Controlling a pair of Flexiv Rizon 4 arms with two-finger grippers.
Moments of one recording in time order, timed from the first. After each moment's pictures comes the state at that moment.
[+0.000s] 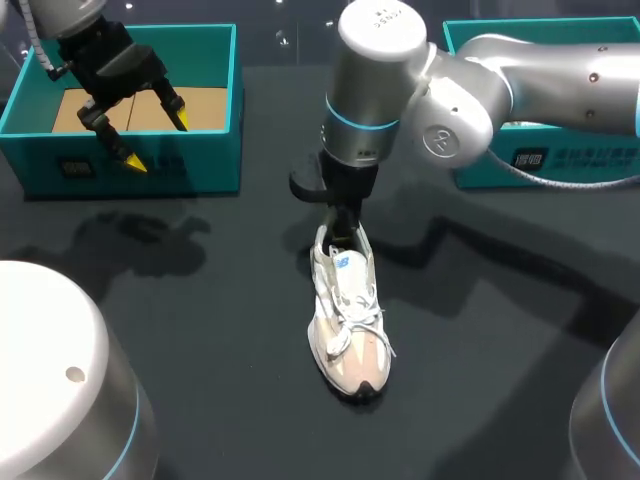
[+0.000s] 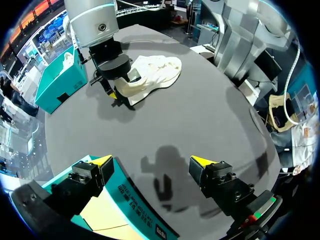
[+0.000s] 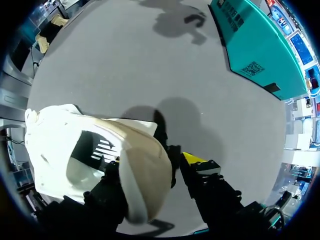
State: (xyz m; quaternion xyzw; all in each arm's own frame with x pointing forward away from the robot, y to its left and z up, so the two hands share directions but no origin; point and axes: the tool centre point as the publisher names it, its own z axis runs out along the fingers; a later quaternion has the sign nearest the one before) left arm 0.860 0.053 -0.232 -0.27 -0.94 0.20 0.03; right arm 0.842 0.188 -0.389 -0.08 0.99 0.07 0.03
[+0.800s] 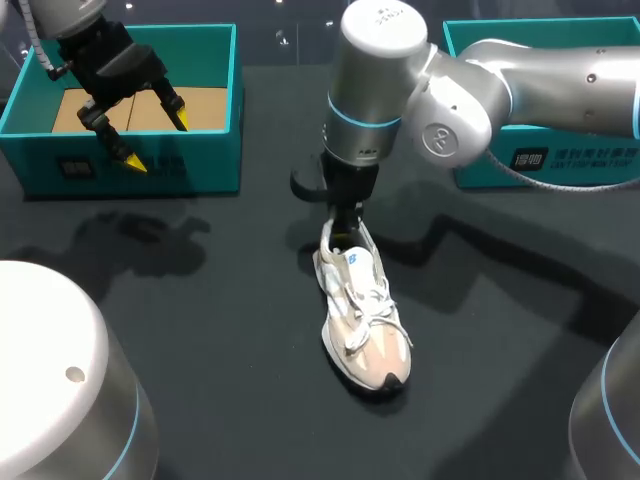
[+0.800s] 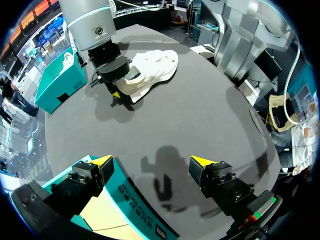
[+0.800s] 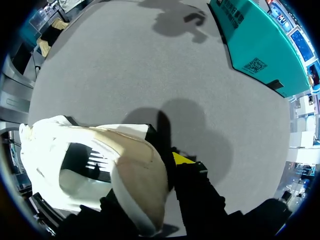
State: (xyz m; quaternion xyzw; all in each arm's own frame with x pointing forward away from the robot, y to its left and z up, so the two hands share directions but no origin) left arm 0.860 0.053 -0.232 -0.27 -0.94 0.20 0.03; right arm 0.841 0.189 -0.392 -0.07 1.00 0.07 0.01
